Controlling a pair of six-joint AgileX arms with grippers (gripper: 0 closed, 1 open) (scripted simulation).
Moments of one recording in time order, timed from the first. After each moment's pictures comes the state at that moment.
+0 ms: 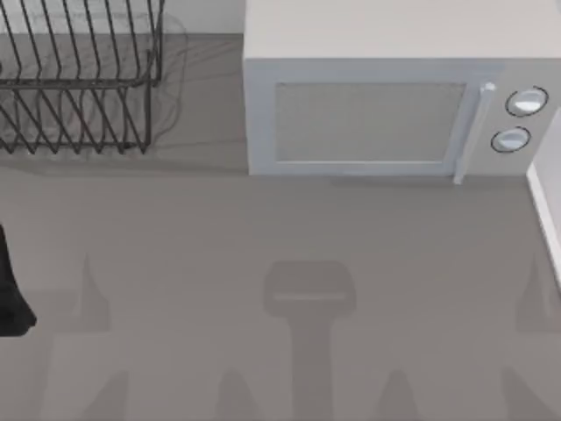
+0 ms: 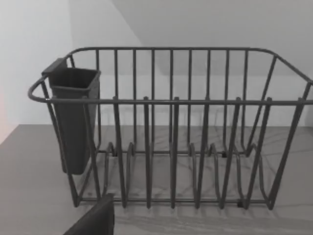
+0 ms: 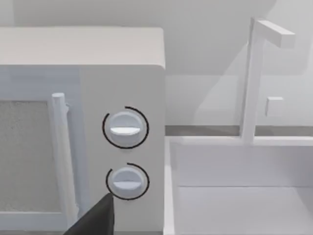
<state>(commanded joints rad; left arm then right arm) 0.00 0.00 0.00 0.00 0.00 0.00 0.00 0.00 0.00 0.00 0.00 0.00</state>
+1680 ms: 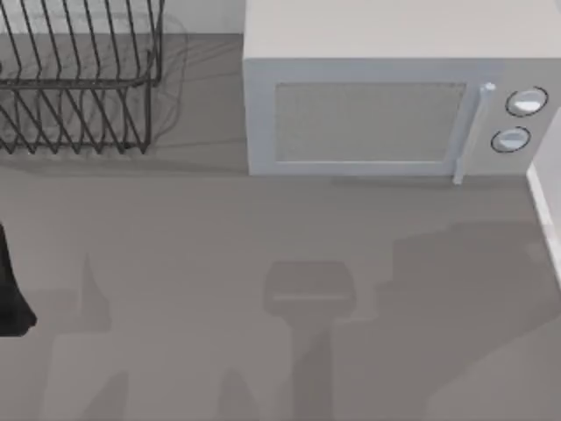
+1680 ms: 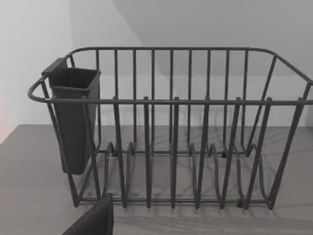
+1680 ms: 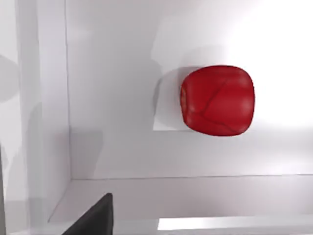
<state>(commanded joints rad) 0.00 0.00 0.00 0.00 0.00 0.00 -0.25 1.67 1.21 -0.84 0.00 -0.24</state>
